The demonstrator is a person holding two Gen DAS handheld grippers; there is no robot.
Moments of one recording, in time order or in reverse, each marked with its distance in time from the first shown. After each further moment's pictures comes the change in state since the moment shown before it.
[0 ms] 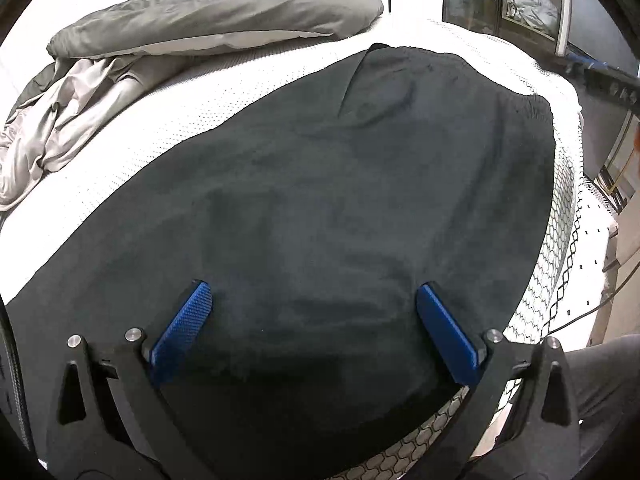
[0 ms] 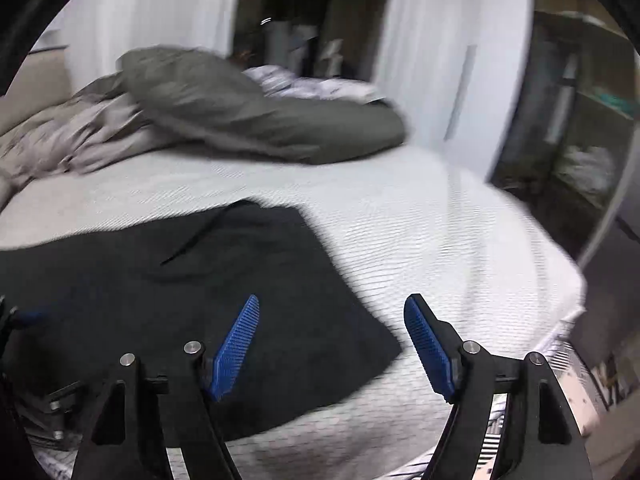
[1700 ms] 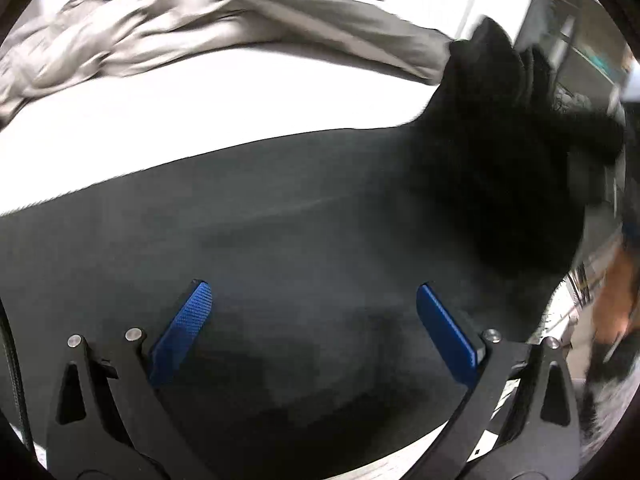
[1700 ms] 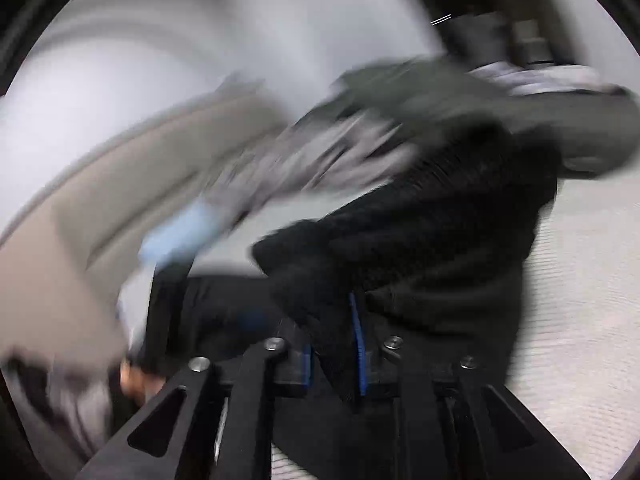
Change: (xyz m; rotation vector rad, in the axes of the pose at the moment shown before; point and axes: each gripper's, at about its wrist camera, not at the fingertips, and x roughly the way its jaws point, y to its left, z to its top) left arm -0.040 0.184 -0.044 -0.358 -0.019 -0.103; right arm 0.000 0.149 0.049 -0.076 0.056 1.033
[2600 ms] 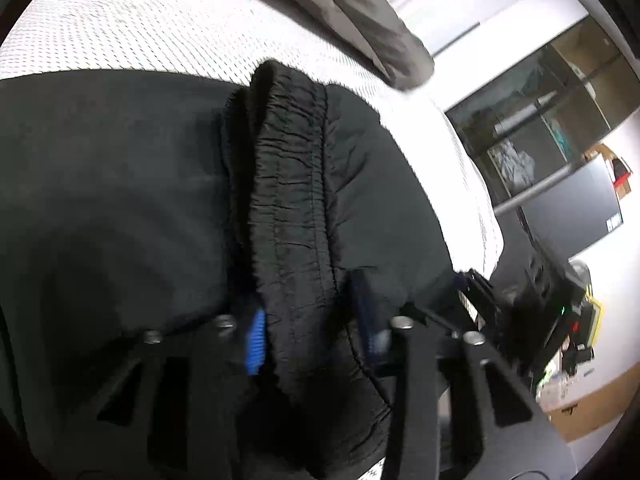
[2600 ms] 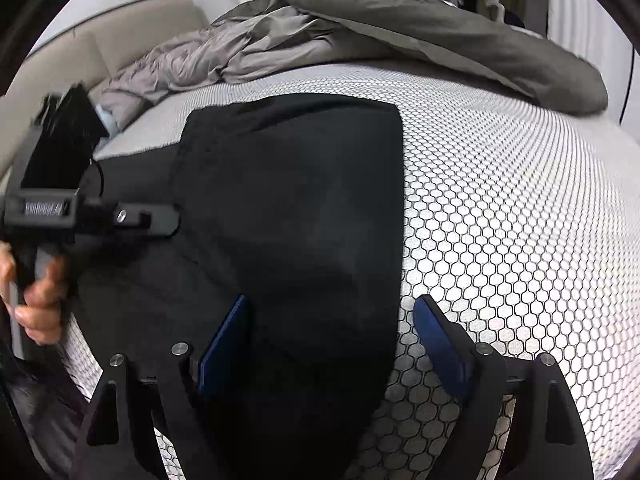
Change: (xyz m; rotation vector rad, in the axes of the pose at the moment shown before) left arm 0.051 0.009 0.008 -0.276 0.096 -0.415; right arm 0.022 -0.055 -0.073 -0.010 0.255 -0.428
